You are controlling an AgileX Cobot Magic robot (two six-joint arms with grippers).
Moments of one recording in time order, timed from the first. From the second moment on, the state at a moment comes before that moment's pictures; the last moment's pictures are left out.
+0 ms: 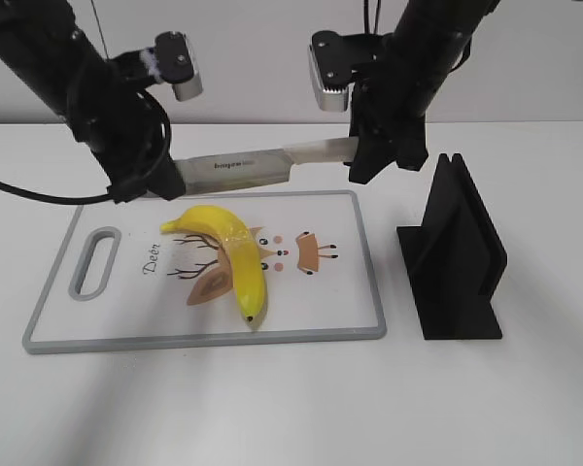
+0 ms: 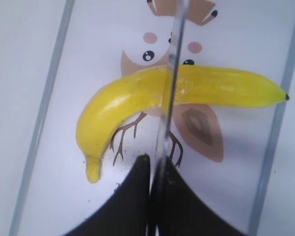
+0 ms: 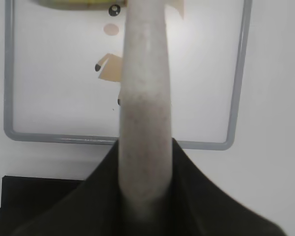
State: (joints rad) left arm -0.34 1.87 -1.42 -0.48 0.92 1.34; right arm 0.41 2.12 -1.80 0.31 1.13 -1.37
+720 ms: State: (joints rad) left arm -0.34 1.80 -1.42 -0.49 0.93 1.33; right arm 0.41 2.06 -1.80 0.32 1.14 -1.36
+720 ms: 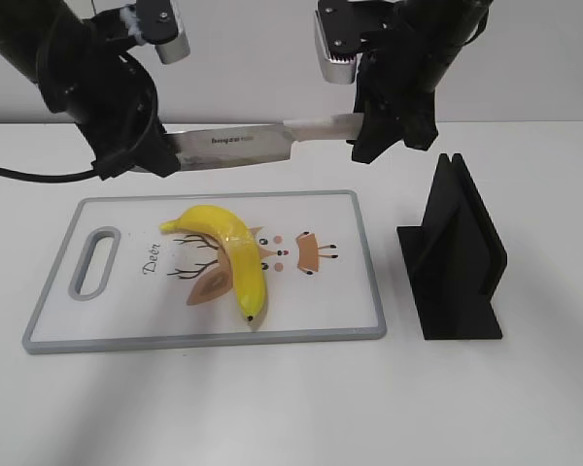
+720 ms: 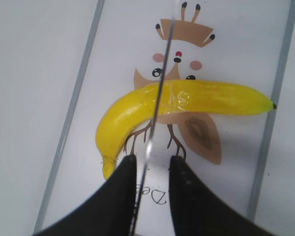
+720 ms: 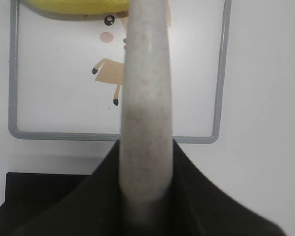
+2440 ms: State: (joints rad) left arm -0.14 1.25 -1.07 -0.04 1.21 0.20; right arm 0.41 1.78 -1.74 0.22 1.22 -0.29
